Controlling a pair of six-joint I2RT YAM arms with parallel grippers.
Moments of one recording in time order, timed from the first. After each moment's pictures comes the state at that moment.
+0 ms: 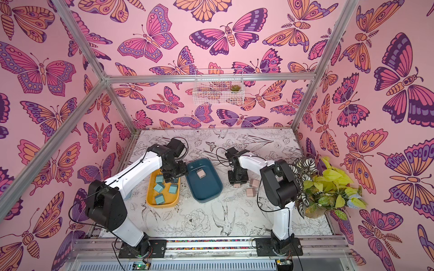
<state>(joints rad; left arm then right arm) -0.44 1.65 1.37 -1.12 0.03 -0.81 0.51 1.94 1.33 -0.93 -0.02 0.41</state>
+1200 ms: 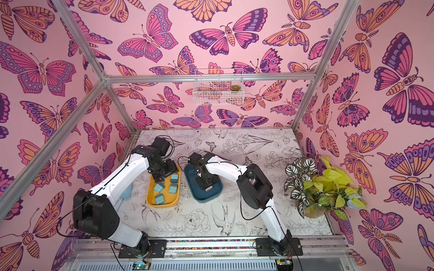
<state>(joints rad) -0.29 1.54 1.31 -1.12 0.06 -0.79 0.87 2.17 1.75 -1.06 0.00 0.31</state>
